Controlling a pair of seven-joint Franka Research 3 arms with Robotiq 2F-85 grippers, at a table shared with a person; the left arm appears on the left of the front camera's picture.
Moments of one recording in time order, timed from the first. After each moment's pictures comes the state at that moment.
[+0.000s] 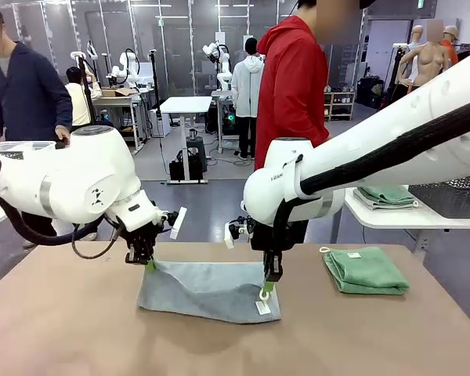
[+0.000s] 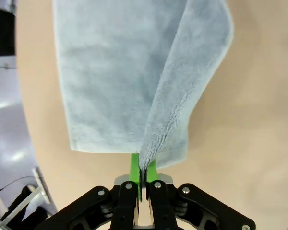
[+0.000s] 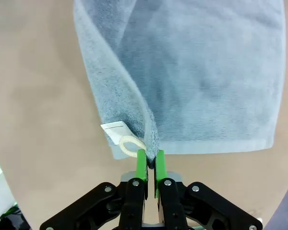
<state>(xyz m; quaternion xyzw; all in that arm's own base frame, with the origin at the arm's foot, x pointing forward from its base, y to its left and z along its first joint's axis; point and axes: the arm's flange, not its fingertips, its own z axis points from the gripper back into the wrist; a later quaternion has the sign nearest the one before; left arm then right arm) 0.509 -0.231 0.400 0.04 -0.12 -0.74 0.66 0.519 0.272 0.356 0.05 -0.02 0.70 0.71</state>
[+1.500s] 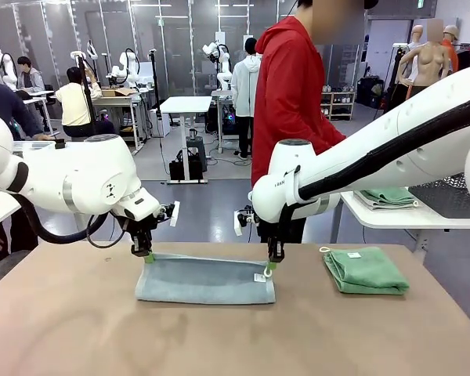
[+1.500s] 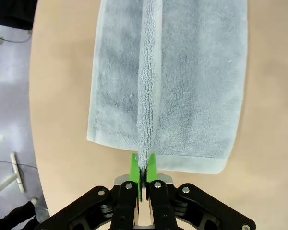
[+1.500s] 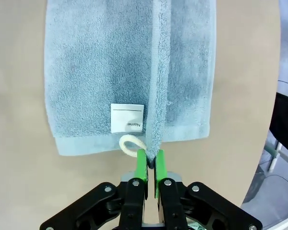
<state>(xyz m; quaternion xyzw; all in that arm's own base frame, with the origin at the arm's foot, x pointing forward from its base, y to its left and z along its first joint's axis) 0.595 -0.199 0.358 0.01 -0.10 -0.68 0.72 0.596 0.253 0.336 -0.01 -0.07 0.70 0.71</state>
